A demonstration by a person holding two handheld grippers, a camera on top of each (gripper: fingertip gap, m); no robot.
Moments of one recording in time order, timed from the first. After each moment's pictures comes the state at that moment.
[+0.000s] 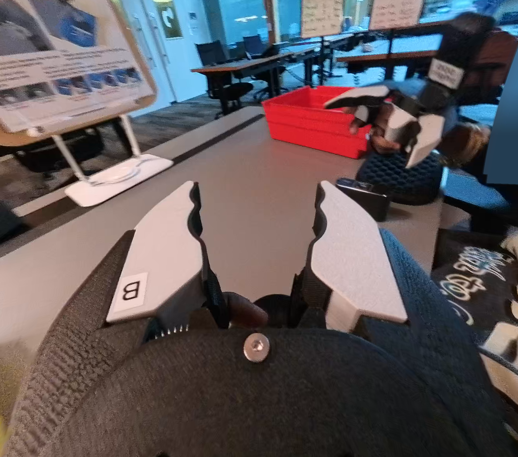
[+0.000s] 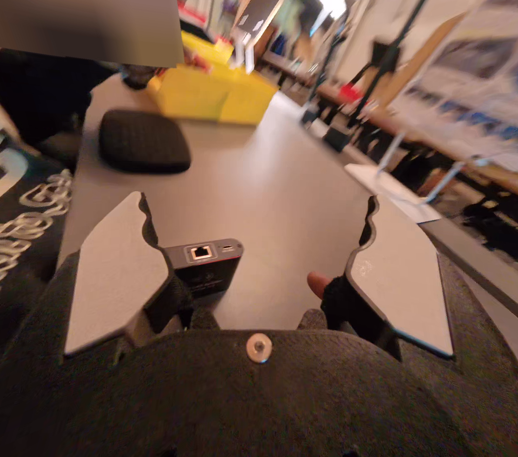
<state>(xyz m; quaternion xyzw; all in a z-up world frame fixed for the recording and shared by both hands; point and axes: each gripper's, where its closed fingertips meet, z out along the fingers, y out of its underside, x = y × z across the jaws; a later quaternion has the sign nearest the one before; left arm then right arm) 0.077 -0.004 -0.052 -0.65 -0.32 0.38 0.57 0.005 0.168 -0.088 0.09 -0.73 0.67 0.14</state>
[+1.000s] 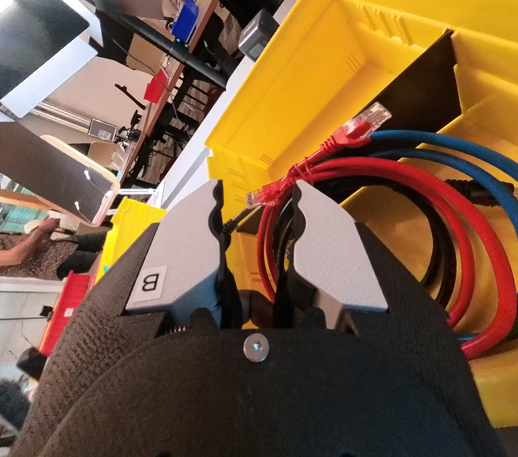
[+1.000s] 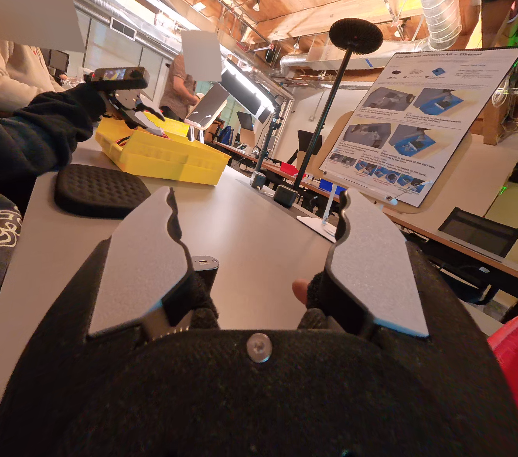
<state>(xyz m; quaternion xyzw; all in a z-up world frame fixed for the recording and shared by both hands) 0.109 -0.352 -0.097 -0.66 -0.47 0.58 0.01 -0.001 0.204 -0.073 0.06 -0.58 0.78 0.22</state>
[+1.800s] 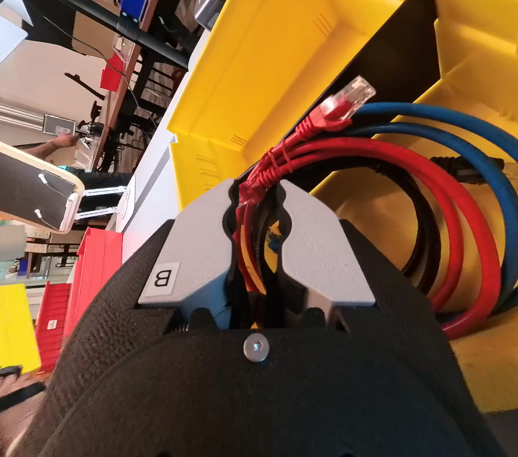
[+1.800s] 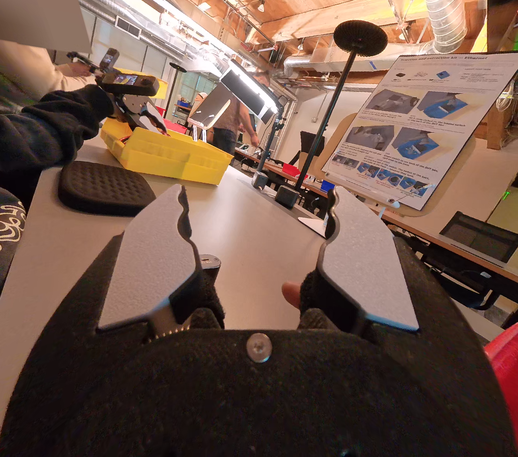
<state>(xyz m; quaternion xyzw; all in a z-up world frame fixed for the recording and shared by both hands) 0.108 -0.357 -0.126 -0.71 -0.48 0.52 0.00 0.003 0.204 -0.074 0.07 -0.58 0.78 0.22</state>
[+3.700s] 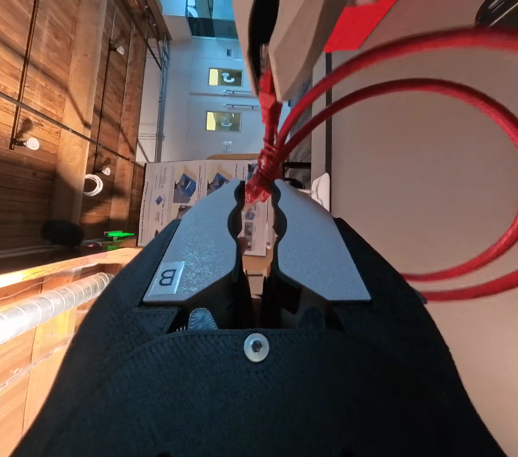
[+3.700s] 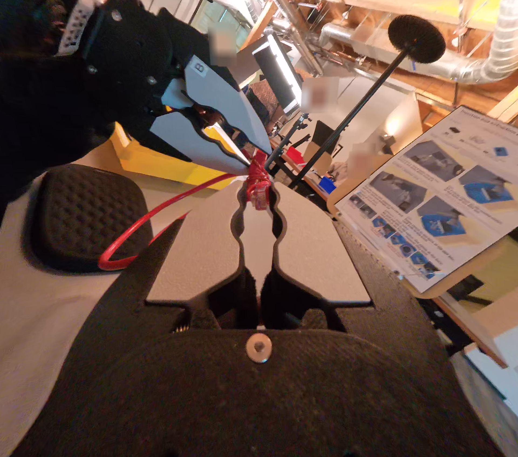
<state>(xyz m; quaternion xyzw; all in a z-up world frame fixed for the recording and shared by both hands) 0.041 0.044 -0.001 -0.71 0.09 0.69 0.13 0.063 0.089 0.000 0.16 -0.64 0.69 0.29</state>
